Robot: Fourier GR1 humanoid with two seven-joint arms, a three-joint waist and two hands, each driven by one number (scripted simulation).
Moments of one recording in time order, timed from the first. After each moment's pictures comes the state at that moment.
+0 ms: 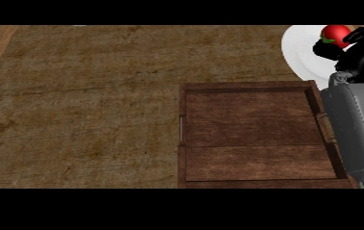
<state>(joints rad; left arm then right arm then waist) 0.74 0.14 0.08 -1.71 0.17 0.10 0.31 -0.65 -0.38 -0.10 -1.11 1.21 -0.74 0.95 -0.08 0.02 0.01</state>
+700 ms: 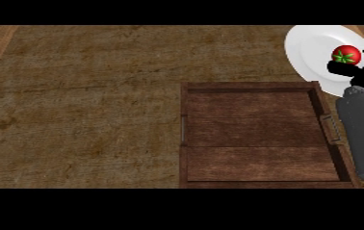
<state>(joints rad) 0.73 0.14 0.08 -1.71 0.17 0.09 0.29 -0.62 -0.41 -0.25 -0.89 1.04 -0.78 0.85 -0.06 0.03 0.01</state>
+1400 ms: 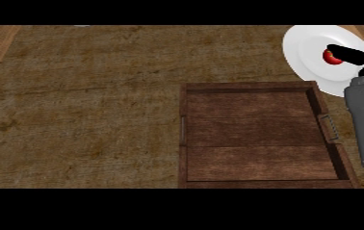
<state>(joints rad) 0.73 0.13 0.08 -1.69 0.17 0.09 0.28 -0.68 -0.41 -0.34 -0.88 0.78 -0.85 0.58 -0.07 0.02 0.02</state>
